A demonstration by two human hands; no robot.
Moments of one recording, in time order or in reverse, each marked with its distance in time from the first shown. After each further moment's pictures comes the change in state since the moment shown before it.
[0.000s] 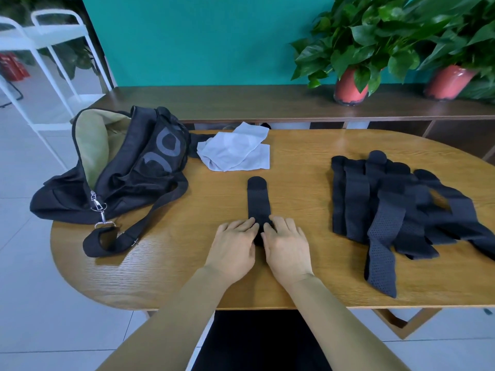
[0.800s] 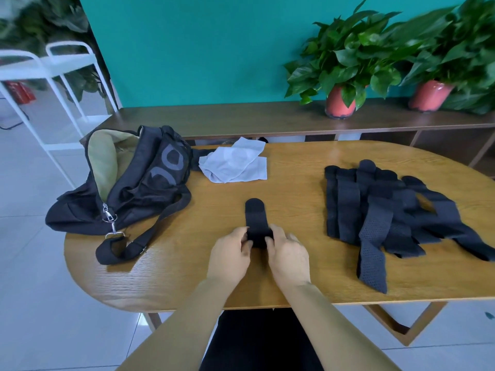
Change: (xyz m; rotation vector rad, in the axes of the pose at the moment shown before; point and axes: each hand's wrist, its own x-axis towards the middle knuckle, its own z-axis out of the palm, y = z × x) left_hand -0.014 0.006 -0.004 -0.457 0.170 -0.251; right_hand -0.005 -0.017 -0.024 0.158 0.013 0.245
